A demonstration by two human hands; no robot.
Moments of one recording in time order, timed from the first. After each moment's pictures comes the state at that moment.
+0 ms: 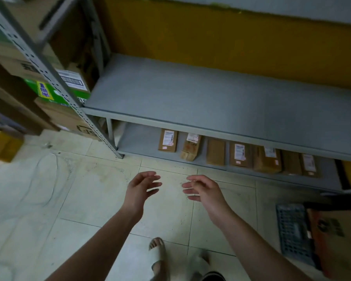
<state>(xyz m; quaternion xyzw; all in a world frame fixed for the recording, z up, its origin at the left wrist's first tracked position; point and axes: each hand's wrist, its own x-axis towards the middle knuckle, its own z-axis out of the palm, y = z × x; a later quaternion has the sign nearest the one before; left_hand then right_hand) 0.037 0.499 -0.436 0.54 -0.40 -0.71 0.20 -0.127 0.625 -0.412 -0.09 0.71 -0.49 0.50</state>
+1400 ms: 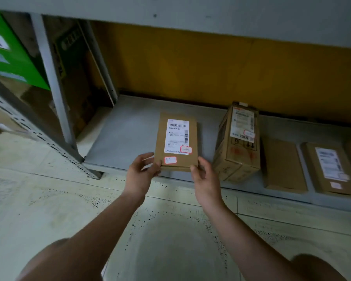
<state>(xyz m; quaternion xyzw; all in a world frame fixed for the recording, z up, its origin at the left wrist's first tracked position) -0.072 0.240 -0.971 0.50 -0.49 -0.66 0.26 -0.206 0.361 -0.985 -0.19 0.77 -0.53 0.30</state>
